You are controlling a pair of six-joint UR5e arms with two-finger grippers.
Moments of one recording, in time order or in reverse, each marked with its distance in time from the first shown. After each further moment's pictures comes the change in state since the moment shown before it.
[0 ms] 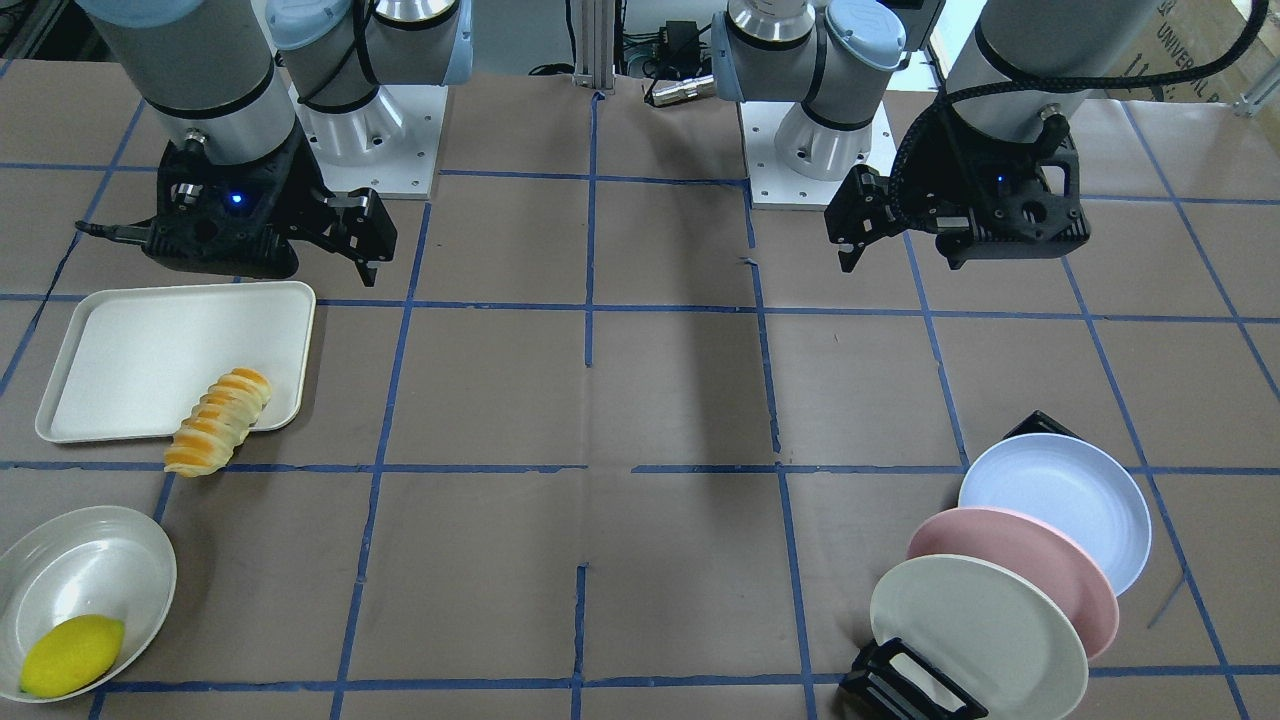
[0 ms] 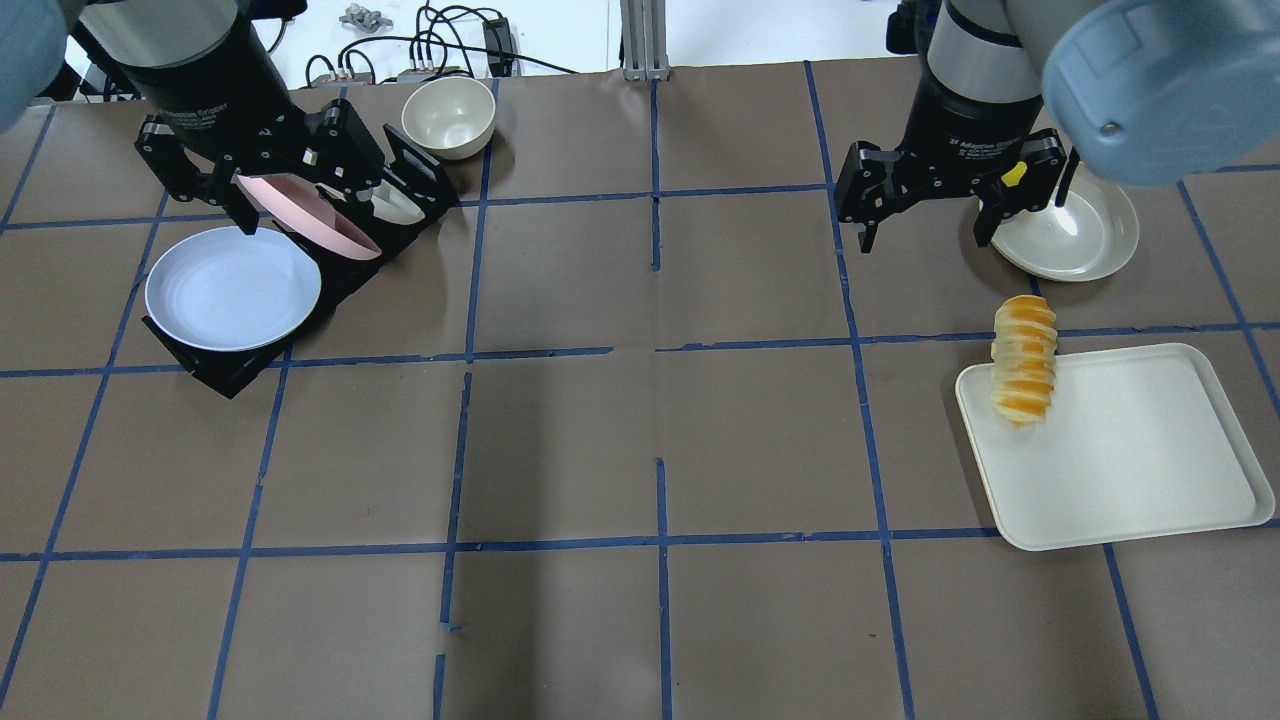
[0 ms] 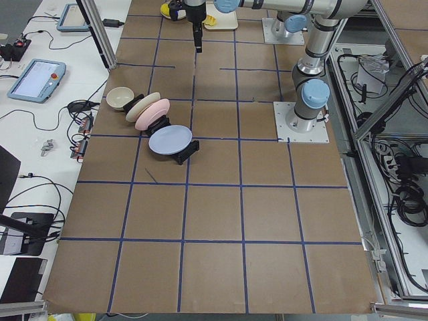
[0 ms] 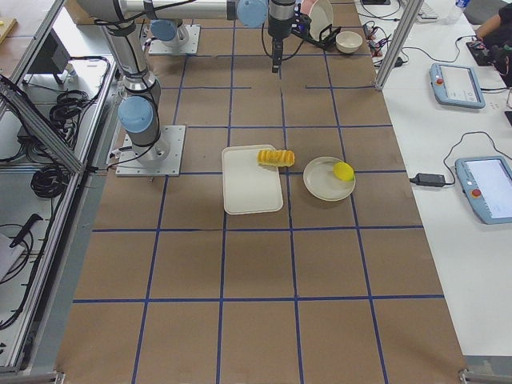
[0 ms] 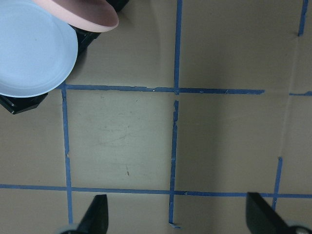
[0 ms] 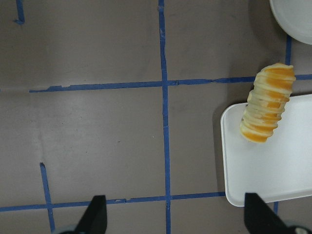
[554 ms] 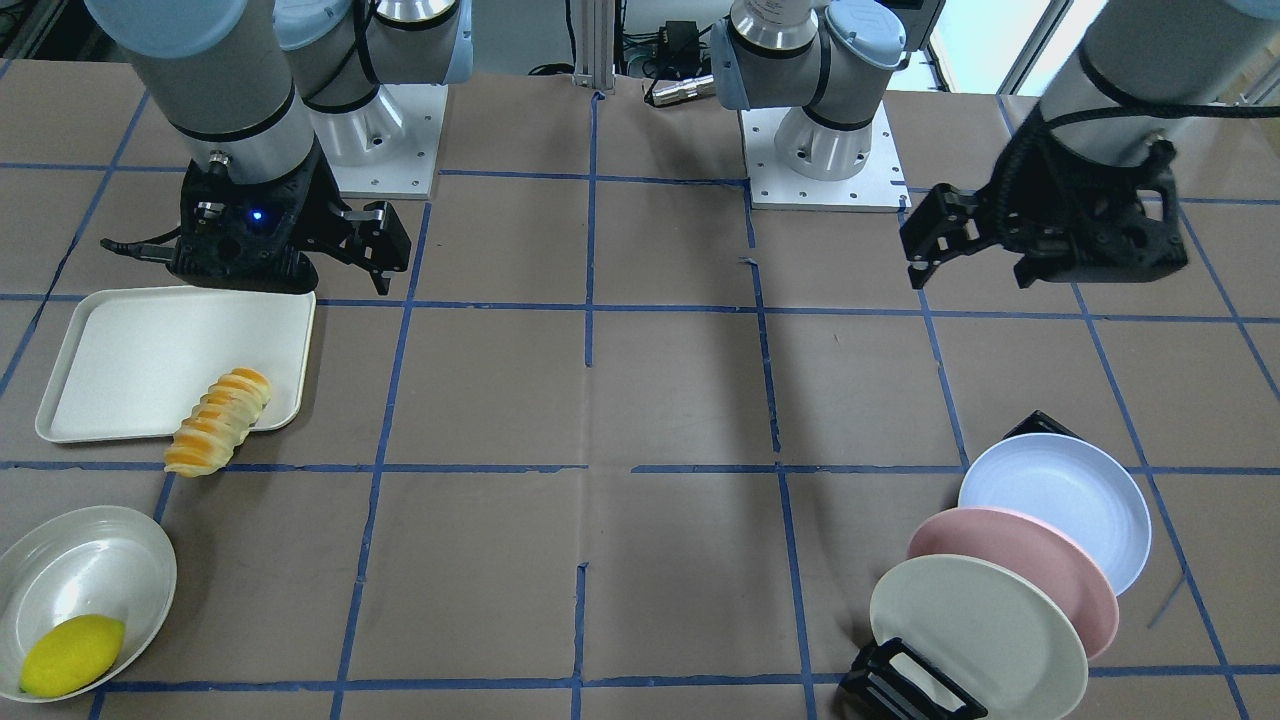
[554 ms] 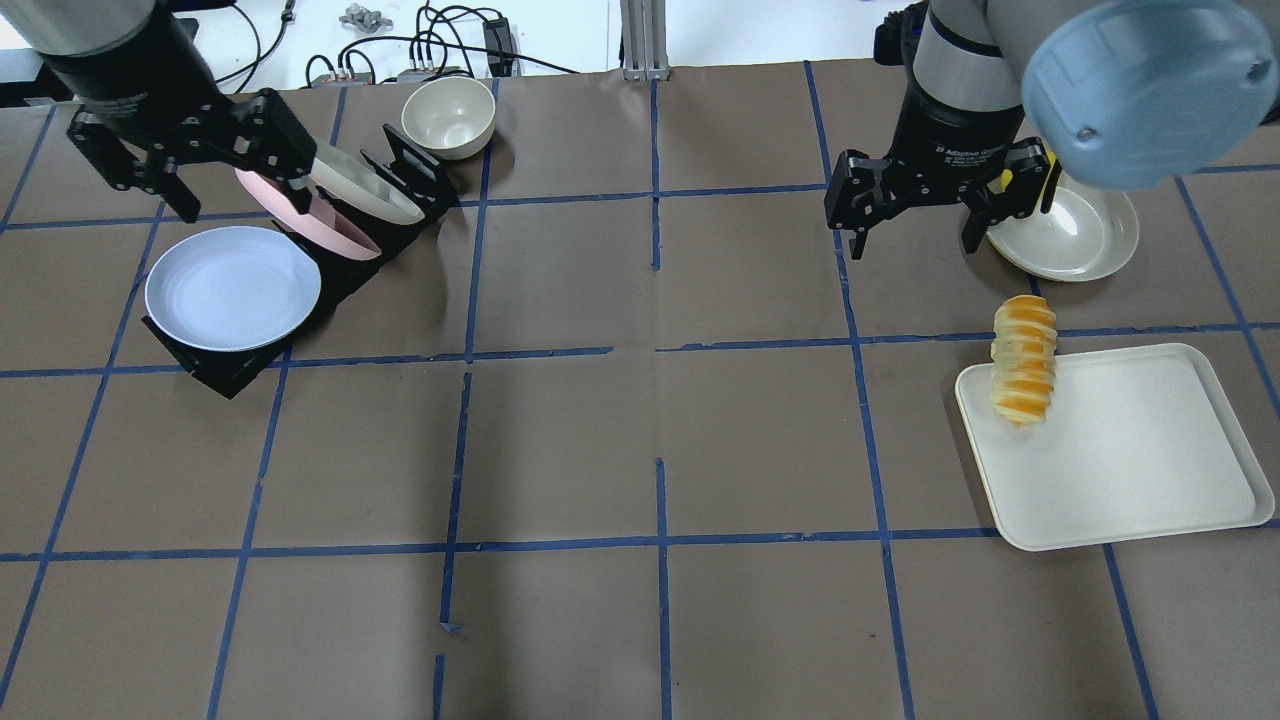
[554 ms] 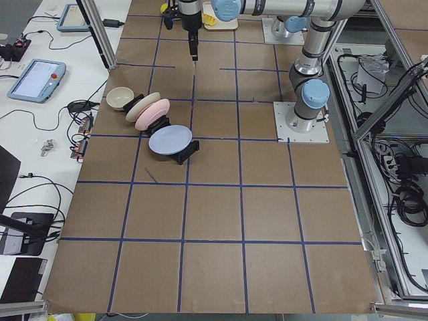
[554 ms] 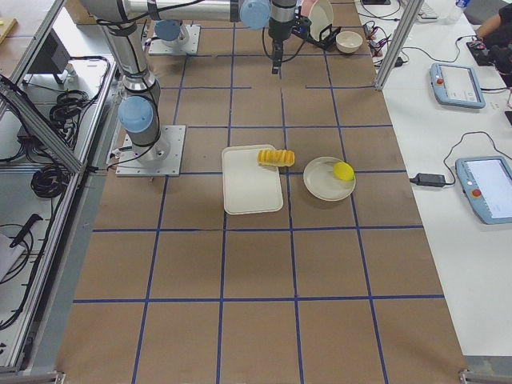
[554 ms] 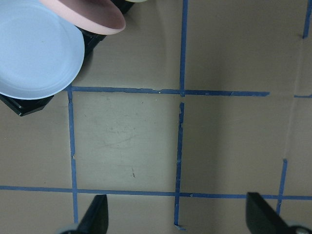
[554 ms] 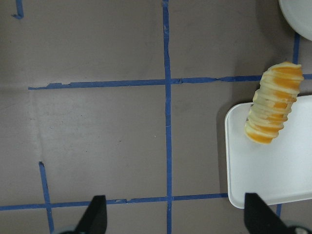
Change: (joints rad) left arm 0.165 -0.021 0.015 0.006 -0.008 0.185; right arm -0.008 0.019 0.016 -0.016 0.003 -0.033
